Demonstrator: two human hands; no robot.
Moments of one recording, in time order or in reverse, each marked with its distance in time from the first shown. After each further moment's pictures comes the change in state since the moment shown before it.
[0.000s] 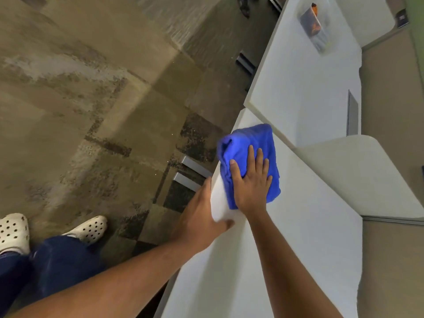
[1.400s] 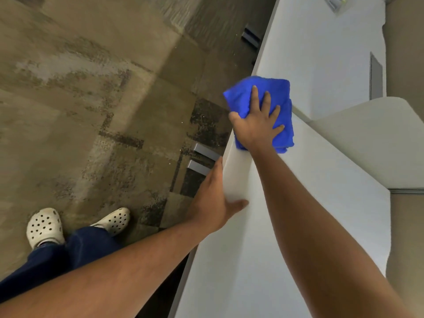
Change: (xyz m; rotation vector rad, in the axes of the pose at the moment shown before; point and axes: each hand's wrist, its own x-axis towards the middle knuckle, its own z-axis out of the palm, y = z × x) left_hand -0.007 0.014 -0.014 -0.001 -0.033 0.015; right_hand 0.081 -0.051 -0.002 -0.051 -0.004 0.043
